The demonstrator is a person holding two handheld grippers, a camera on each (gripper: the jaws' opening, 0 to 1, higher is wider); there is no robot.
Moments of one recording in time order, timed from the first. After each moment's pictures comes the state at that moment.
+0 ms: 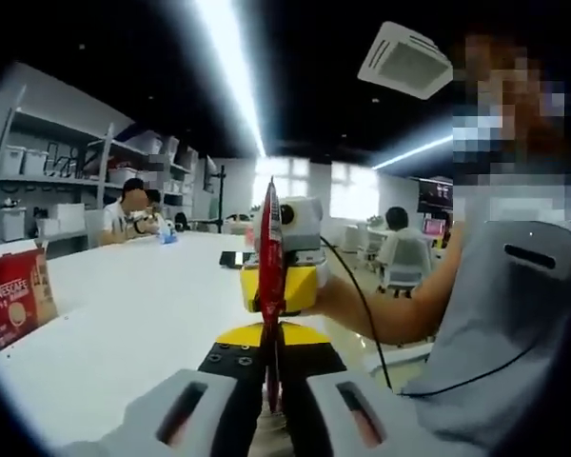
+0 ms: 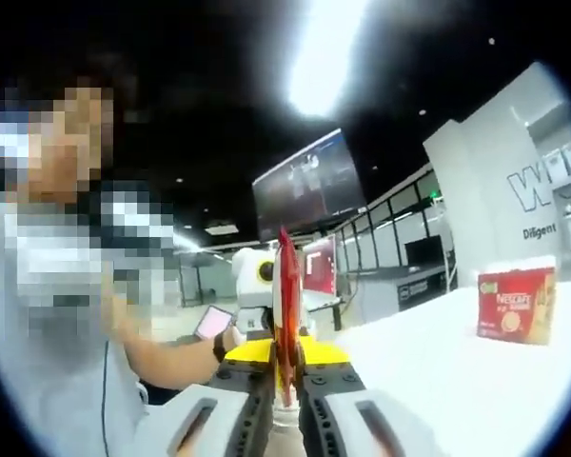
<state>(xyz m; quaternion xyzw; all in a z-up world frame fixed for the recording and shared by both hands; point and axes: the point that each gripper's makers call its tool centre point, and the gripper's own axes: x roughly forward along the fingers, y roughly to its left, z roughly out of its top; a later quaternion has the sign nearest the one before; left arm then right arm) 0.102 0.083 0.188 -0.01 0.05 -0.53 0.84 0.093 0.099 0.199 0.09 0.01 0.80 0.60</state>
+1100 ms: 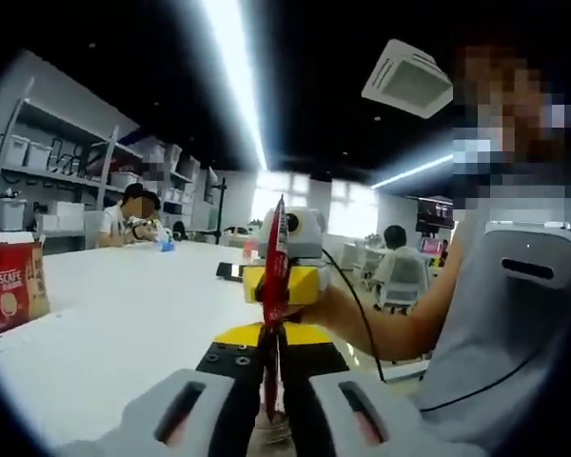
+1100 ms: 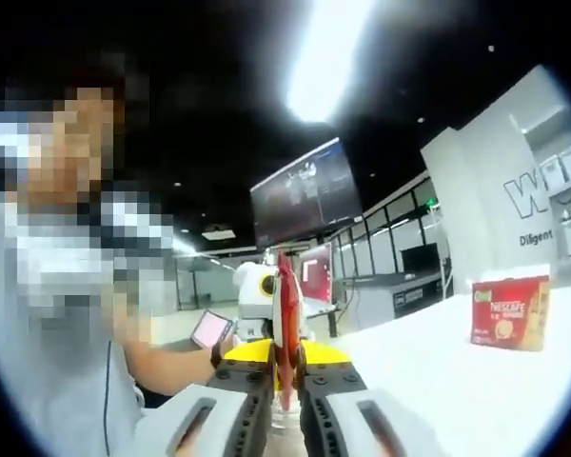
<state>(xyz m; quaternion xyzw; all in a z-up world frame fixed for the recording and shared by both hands) 0.106 0.080 0.194 -0.05 0.04 -0.54 0.84 0.094 0.088 0.222 0.09 0.00 0.79 0.61</state>
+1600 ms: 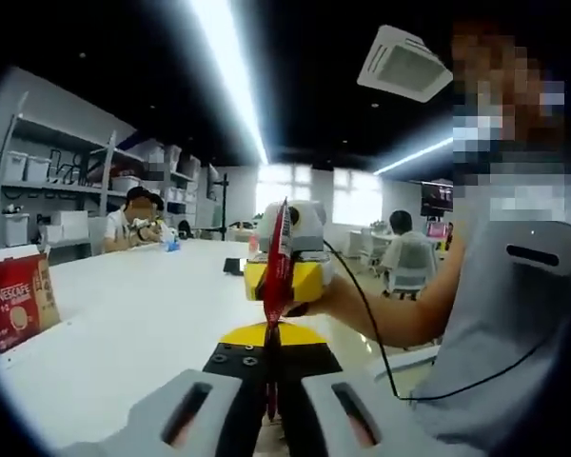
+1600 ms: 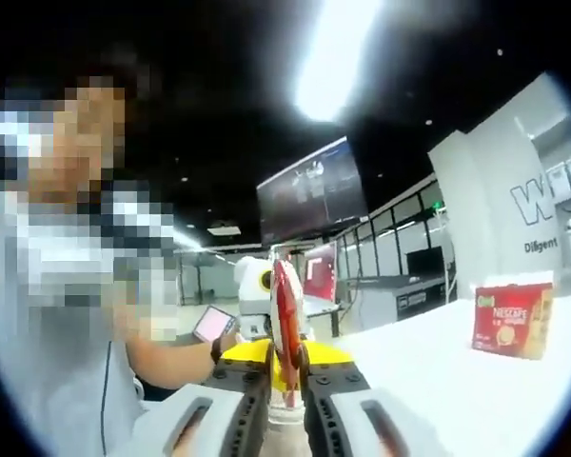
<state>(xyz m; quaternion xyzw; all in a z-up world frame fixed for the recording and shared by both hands) 0.107 0.080 0.187 -0.01 0.04 -0.52 0.85 0.091 0.088 0.221 0.08 -0.02 0.80 0.60</state>
